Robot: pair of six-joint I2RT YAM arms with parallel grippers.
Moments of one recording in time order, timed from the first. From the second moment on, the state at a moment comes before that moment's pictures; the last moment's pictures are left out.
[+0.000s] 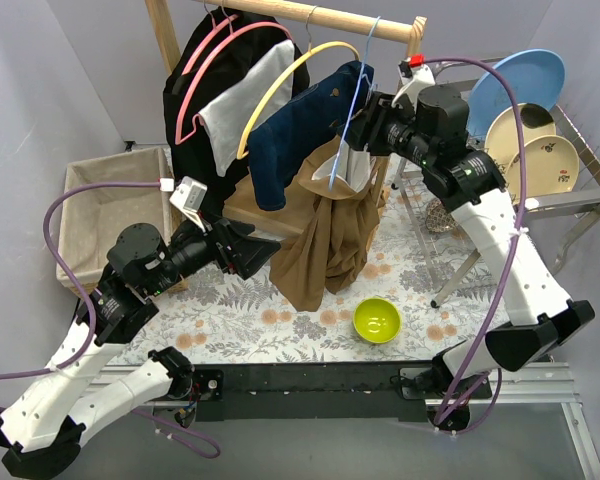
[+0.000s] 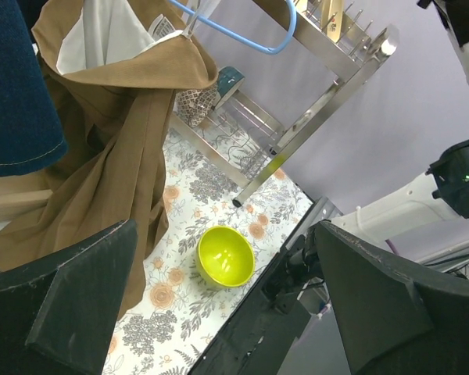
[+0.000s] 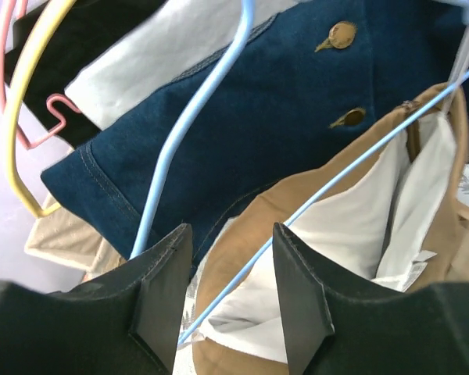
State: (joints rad) left arm -0.70 0.72 1.07 -0.35 0.21 -0.52; right arm 0.50 1.46 1.80 -0.54 -0.15 0.48
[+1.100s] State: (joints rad) left arm -0.70 0.72 1.07 -0.37 0.20 -0.52; right arm 0.50 1.43 1.69 -0.24 -0.17 0.58
